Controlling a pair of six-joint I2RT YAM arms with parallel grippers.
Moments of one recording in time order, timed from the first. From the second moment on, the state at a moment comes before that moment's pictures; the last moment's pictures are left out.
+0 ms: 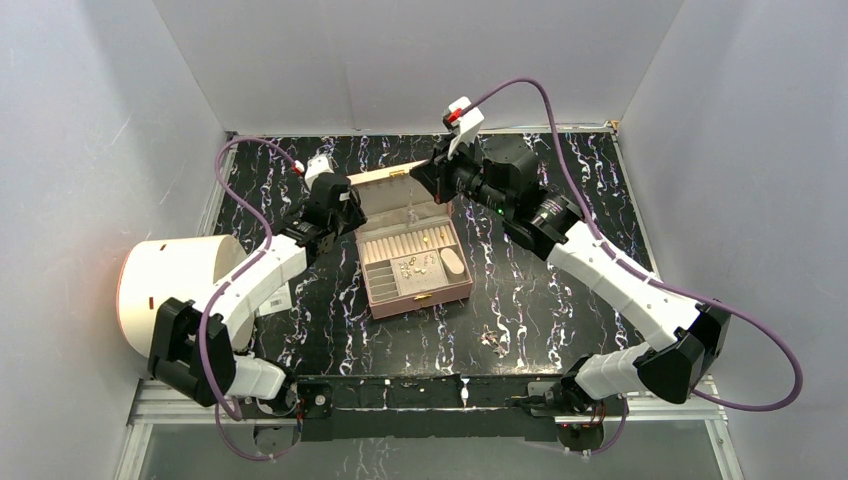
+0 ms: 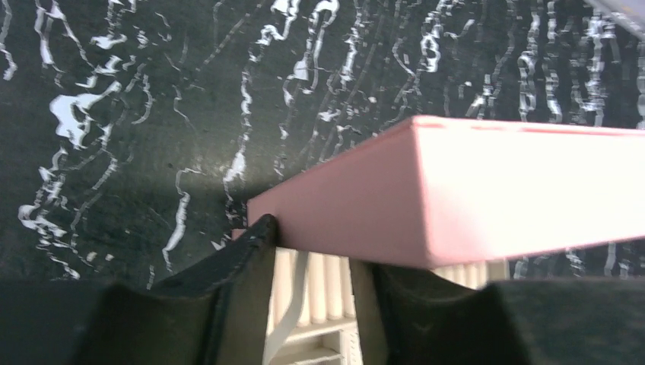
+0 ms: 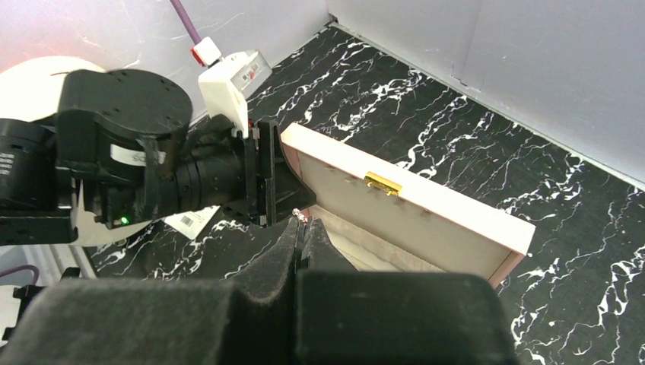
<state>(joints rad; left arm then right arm) -0.46 1.37 1.00 -0.30 -0.32 -0.70 0.81 1.35 1.42 -0.18 -0.10 0.16</state>
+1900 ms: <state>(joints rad) -0.33 1.11 0.88 0.33 0.93 -0.58 0.81 1.56 1.81 -0.79 -0.50 -0.16</state>
